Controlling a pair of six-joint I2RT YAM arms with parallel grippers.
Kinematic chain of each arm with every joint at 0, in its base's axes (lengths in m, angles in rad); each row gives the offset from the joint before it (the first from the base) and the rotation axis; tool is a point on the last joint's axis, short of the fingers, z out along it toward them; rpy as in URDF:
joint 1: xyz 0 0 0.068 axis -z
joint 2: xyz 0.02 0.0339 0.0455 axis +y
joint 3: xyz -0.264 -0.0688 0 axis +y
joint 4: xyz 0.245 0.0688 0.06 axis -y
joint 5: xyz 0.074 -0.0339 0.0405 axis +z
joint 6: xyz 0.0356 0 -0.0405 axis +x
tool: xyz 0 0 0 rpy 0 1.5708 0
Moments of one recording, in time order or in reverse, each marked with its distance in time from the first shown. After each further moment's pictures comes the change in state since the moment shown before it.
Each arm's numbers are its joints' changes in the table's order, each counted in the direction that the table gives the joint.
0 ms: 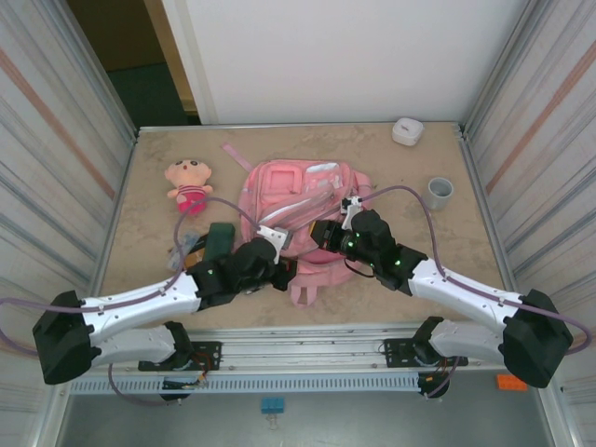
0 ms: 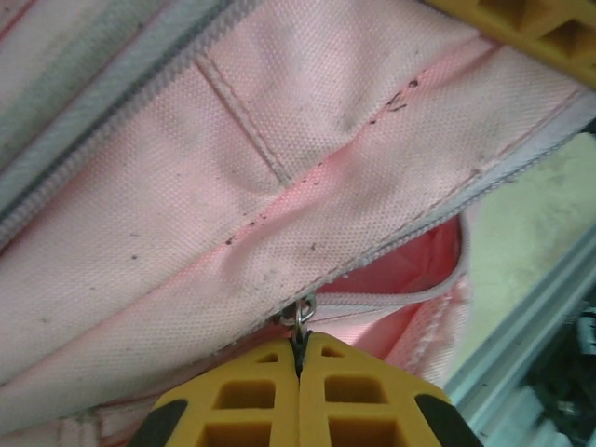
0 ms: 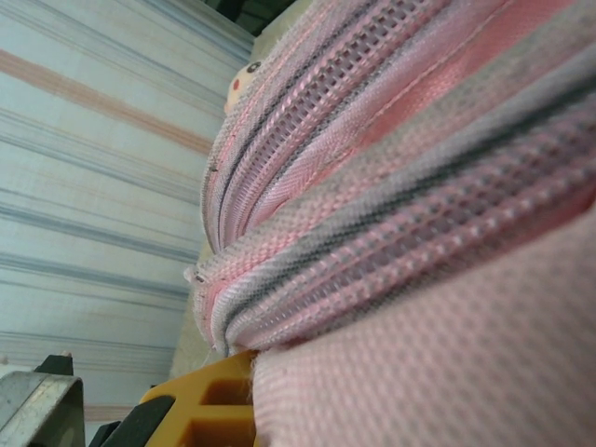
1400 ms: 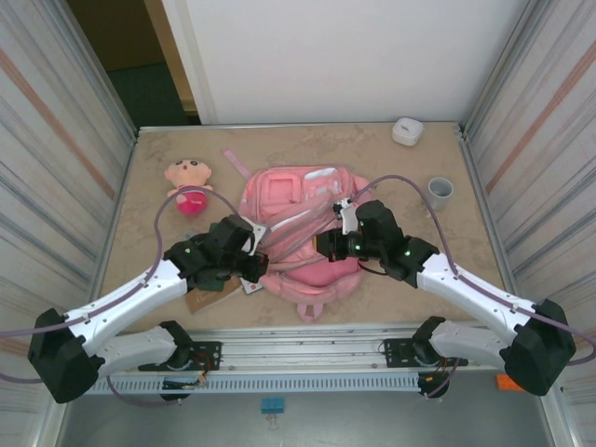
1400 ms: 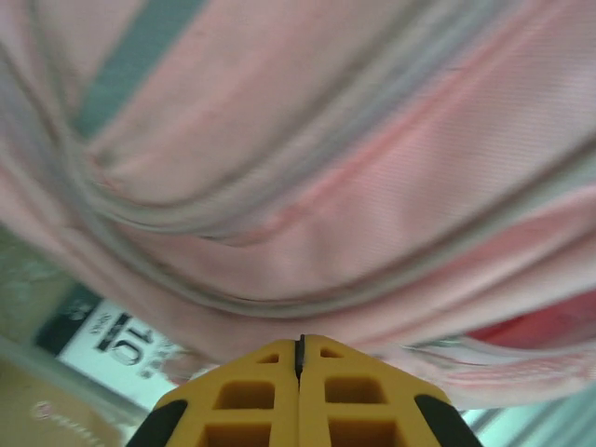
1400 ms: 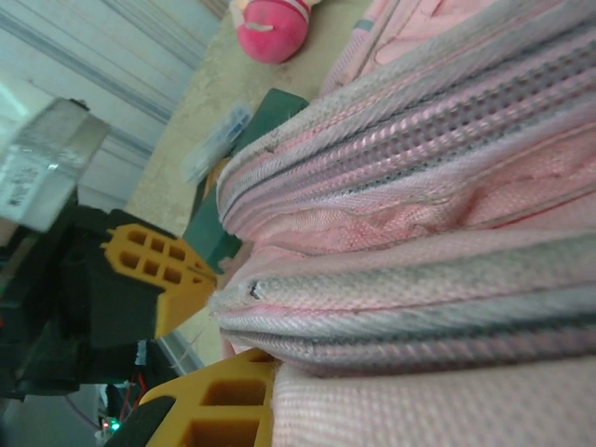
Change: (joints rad) left arm -0.257 -0.035 -0.122 -0.463 -0.151 0.277; right arm 0.074 -0.048 -0.108 -0.334 0.264 -0.390
